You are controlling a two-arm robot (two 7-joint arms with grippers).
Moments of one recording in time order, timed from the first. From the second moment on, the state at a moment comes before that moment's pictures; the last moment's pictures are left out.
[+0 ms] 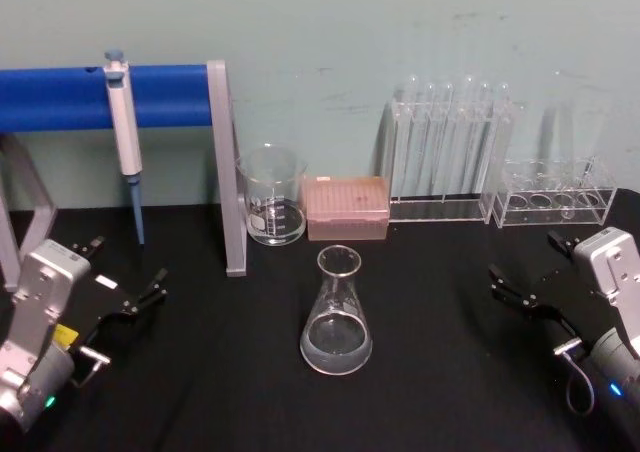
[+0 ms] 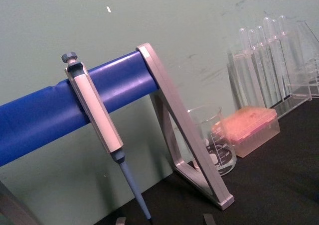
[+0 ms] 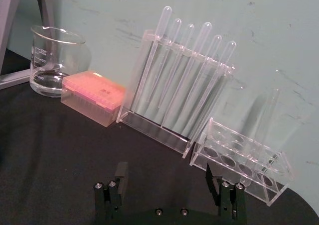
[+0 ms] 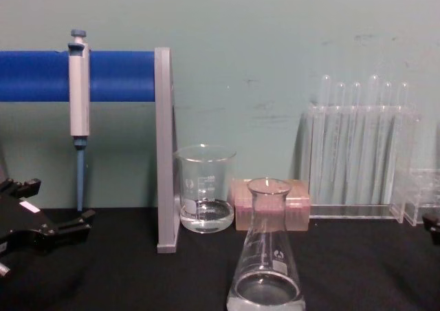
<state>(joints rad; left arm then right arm) -0.20 0.60 0.45 -1.41 -0.25 -0.12 0.03 0.20 0.60 -0.45 -1.41 0.25 -0.12 -0.03</state>
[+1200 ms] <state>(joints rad) -0.20 0.60 0.45 -1.41 -0.25 -0.12 0.03 0.18 0.62 -0.41 -1.46 0.27 -0.09 0.04</state>
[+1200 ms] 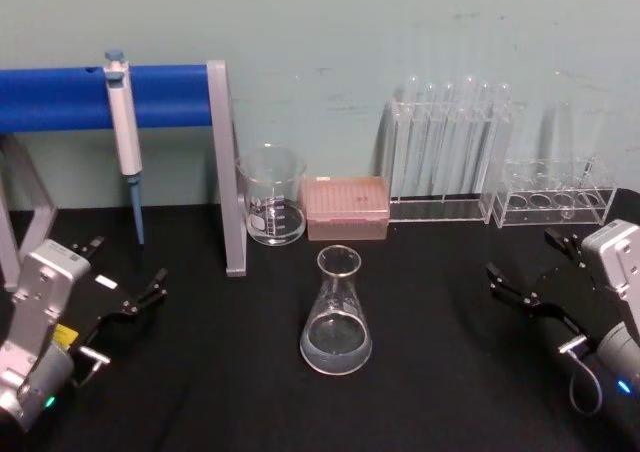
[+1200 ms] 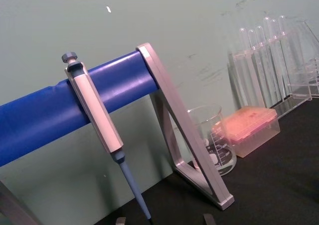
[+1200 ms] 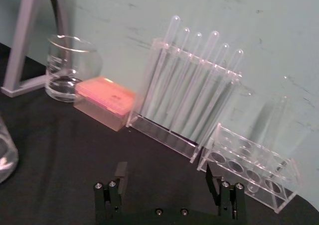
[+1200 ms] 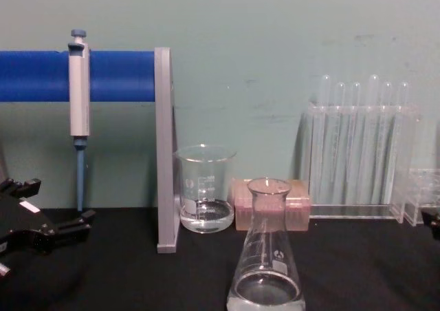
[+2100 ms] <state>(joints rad) -0.20 0.60 0.45 -1.41 -0.25 -0.12 0.03 0.11 0.65 -0.37 -1.60 0.43 -0.10 0.39</state>
